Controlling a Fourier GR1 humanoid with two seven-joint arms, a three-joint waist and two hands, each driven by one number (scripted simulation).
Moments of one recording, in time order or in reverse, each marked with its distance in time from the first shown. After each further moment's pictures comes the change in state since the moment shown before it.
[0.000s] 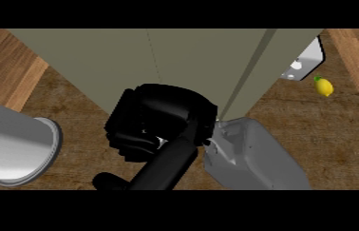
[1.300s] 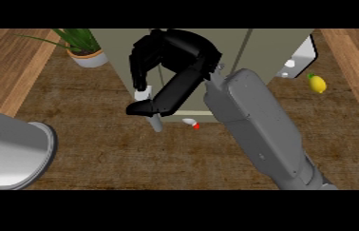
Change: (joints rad) left arm 0.063 -0.179 0.145 -0.020 -0.056 -0.066 0.082; right arm -0.168 -0.018 -0.193 0.424 0.206 0.249 -0.305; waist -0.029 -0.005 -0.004
